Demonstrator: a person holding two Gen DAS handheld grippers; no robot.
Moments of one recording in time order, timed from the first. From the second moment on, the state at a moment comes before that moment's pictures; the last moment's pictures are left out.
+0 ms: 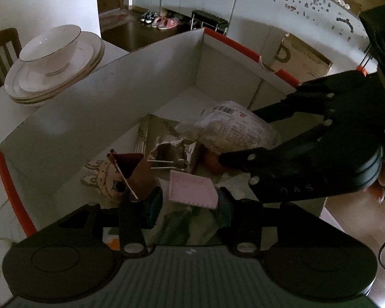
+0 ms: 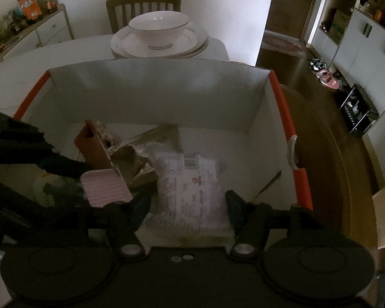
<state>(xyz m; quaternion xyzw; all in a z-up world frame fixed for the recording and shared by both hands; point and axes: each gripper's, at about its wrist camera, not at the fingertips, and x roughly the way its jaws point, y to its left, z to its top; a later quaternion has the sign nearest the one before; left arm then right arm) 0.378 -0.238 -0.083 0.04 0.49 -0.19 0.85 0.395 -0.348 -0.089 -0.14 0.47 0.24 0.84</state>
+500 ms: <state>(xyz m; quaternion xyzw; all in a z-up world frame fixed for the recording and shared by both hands) 0.349 -0.228 -0.059 0.04 0.45 -0.20 0.87 0.367 -0.370 -0.058 -0.10 0.45 0.23 0.86</state>
